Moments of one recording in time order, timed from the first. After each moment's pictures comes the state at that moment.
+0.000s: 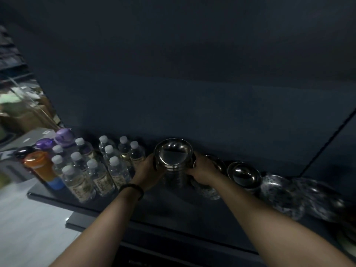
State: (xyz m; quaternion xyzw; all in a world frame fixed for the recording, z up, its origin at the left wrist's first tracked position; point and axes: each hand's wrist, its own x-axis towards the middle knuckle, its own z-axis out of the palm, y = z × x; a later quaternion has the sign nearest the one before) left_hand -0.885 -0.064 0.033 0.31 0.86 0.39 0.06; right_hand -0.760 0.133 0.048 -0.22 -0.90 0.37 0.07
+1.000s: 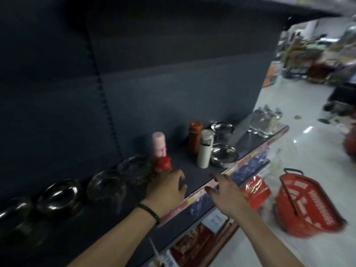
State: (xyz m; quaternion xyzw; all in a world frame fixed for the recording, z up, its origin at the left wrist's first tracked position) left_hand -0.373 0.260 0.068 0.73 0.65 0.19 0.10; right_hand -0.145 0.288 0.033 -0.62 -0.72 0.23 0.21
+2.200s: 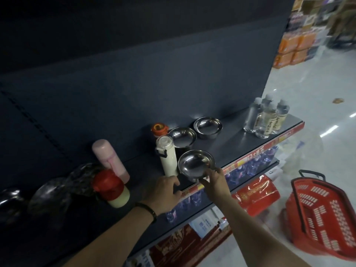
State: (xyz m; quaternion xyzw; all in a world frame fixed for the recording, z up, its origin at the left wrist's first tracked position) left_hand -0.178 0.414 0.029 0.63 0.74 0.06 0.22; right_hand 0.014 0.518 -0.076 -0.60 -0.72 0.28 0.20
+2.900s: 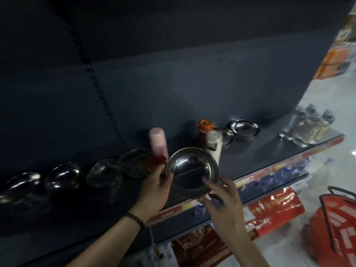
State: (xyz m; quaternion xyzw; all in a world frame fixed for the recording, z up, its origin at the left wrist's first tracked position) left_hand -0.324 0.297 0.042 0.43 0.70 0.47 0.33; right_hand -0.097 0.332 -0.006 -0.42 -0.70 0.35 0.46
